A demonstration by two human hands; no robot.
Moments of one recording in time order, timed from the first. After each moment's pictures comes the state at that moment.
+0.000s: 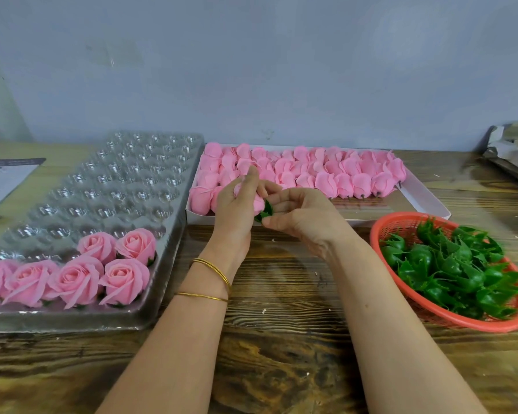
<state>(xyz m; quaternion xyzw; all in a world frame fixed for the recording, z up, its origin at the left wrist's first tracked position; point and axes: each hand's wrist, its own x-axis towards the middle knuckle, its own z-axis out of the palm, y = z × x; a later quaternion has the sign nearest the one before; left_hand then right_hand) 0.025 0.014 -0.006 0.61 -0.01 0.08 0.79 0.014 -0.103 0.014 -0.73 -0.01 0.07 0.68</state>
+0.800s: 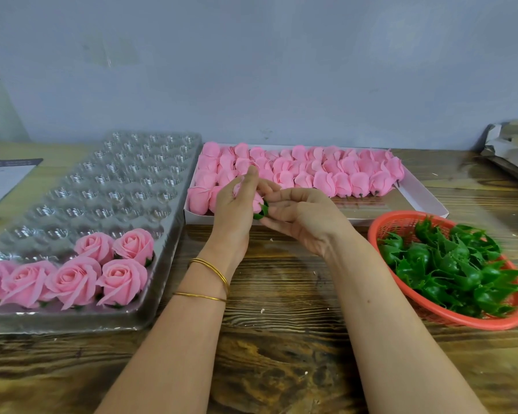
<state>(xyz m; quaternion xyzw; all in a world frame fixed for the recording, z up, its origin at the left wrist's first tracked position) 0.027 0.015 -0.010 0.63 -0.04 0.09 0.77 0.012 -0.102 0.019 -0.58 0.03 0.13 0.80</state>
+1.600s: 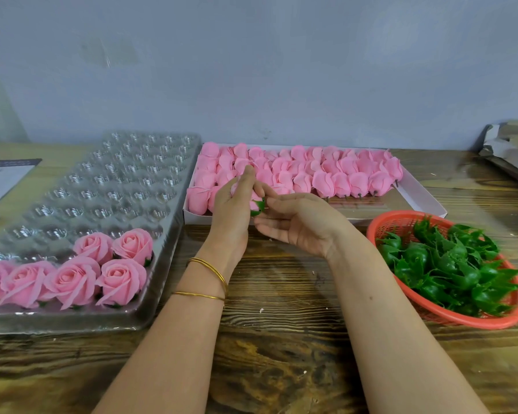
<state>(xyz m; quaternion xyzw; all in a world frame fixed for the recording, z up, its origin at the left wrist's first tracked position) 0.026 0.015 -0.004 0.60 -0.01 0.07 0.79 0.012 -0.106 0.021 -0.56 0.04 0.20 0.80</state>
